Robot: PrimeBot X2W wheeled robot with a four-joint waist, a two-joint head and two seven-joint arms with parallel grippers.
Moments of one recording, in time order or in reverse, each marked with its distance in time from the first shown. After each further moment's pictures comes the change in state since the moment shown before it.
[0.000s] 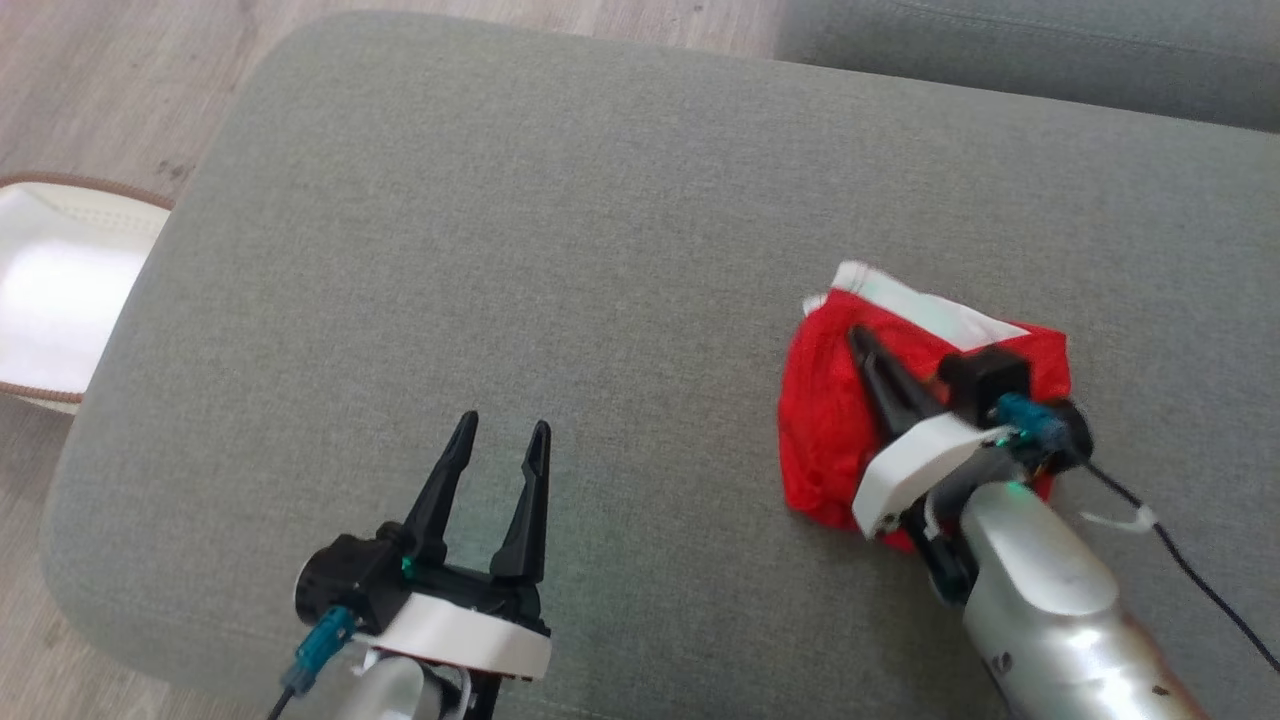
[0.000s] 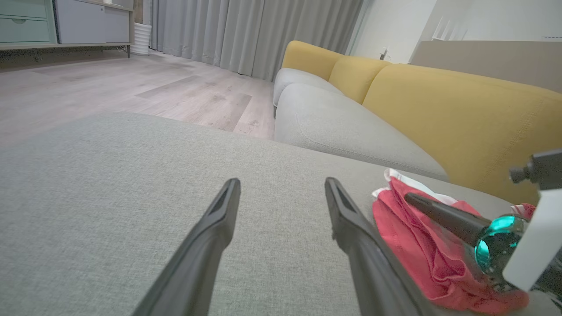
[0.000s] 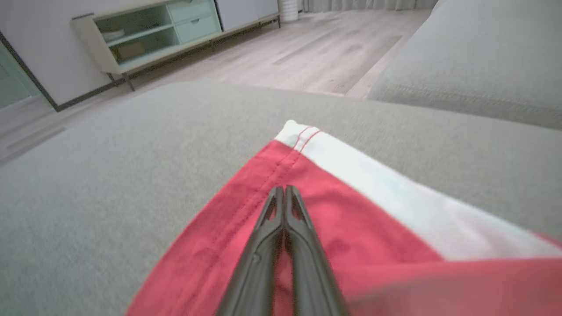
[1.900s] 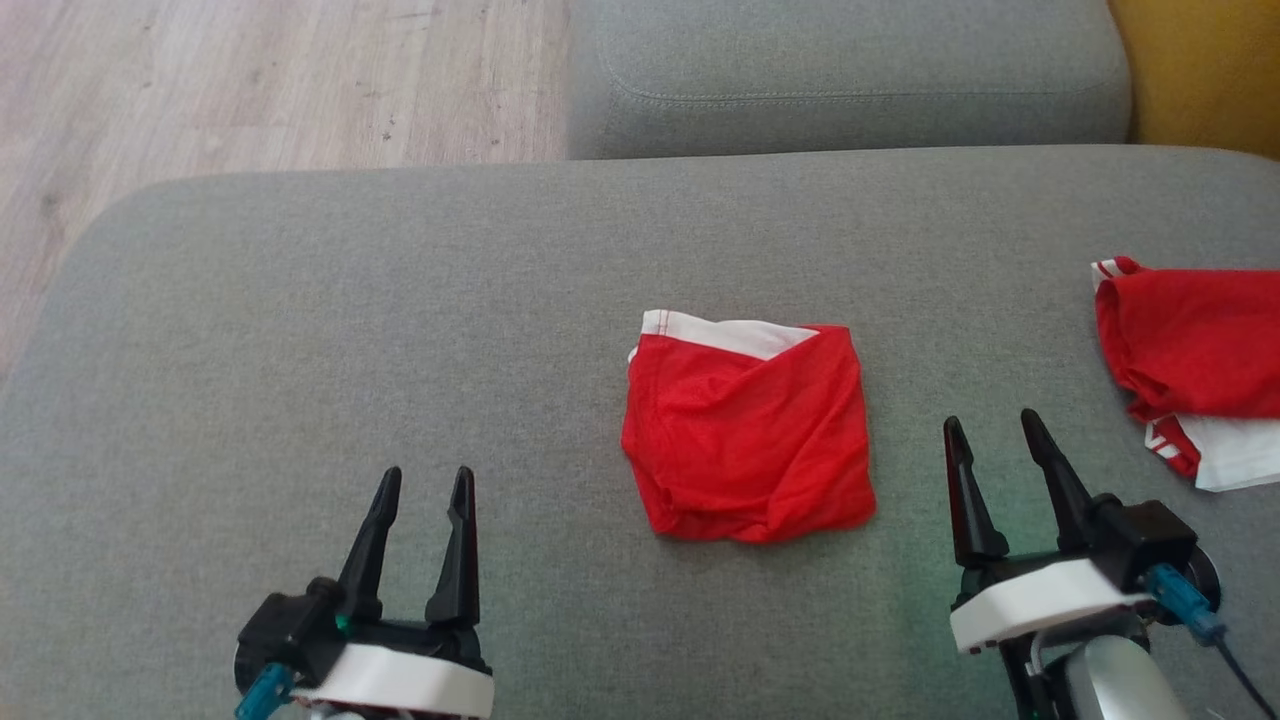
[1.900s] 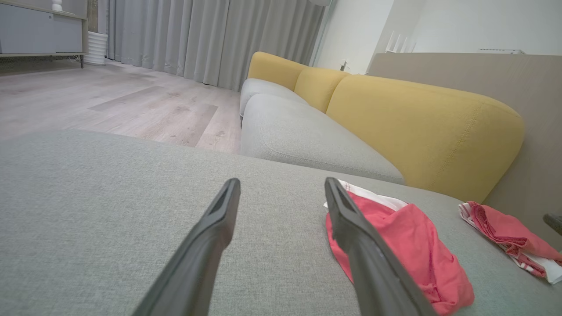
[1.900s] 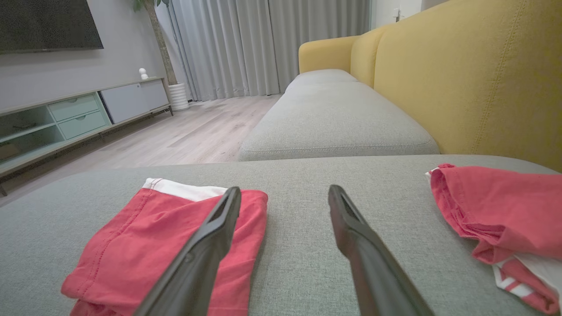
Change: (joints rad) left arm 0.109 0.001 0.130 -0.016 0.006 -0.001 0.000; right arm 0.450 0.014 -0.267 -0.509 -0.066 0.000 0.000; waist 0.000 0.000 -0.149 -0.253
